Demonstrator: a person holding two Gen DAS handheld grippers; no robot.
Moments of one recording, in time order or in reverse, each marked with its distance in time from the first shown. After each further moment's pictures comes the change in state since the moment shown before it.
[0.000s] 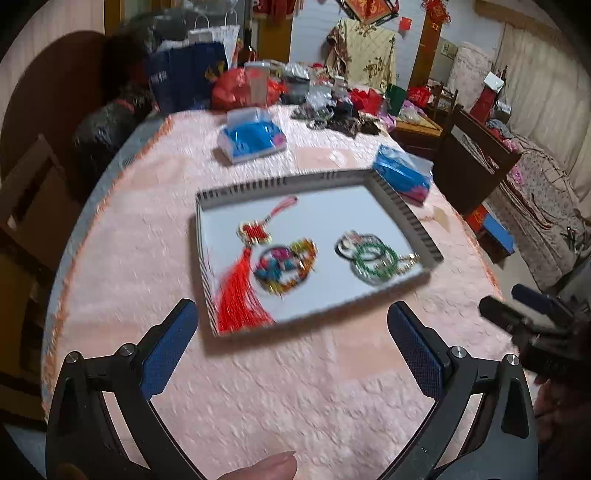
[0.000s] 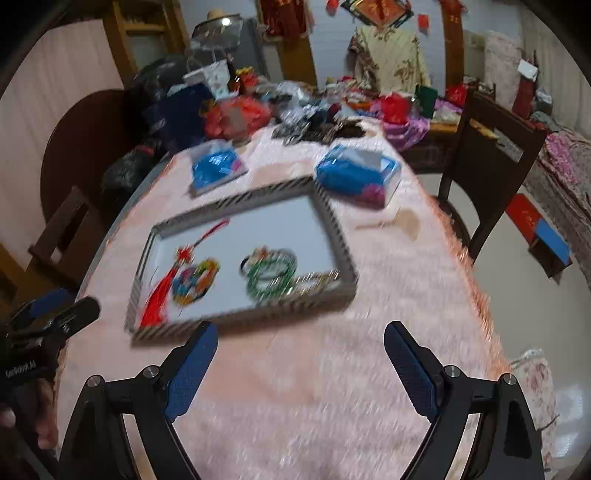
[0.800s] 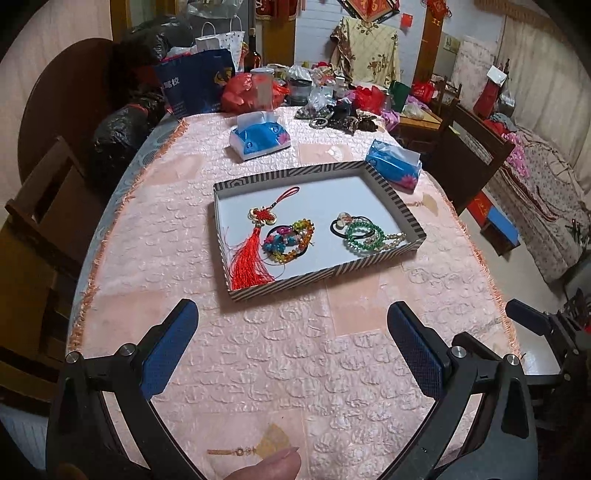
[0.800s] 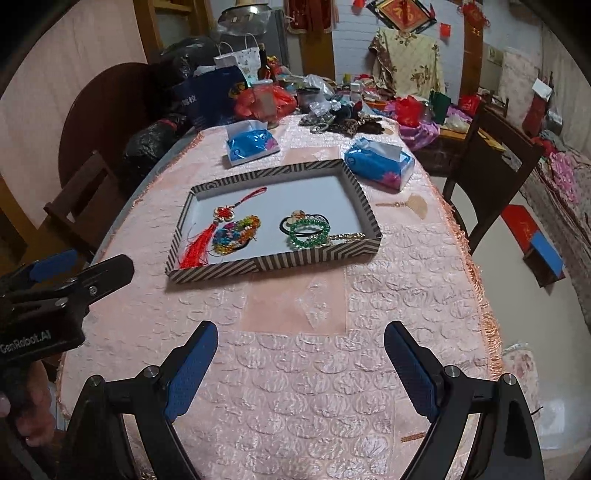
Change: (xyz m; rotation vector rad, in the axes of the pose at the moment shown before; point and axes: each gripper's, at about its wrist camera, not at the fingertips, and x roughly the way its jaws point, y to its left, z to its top) left arm -0.063 -0.014 -0.028 0.015 -0.009 0.051; right arm -0.058 0.048 -0.045 -0.078 -0.002 0.005
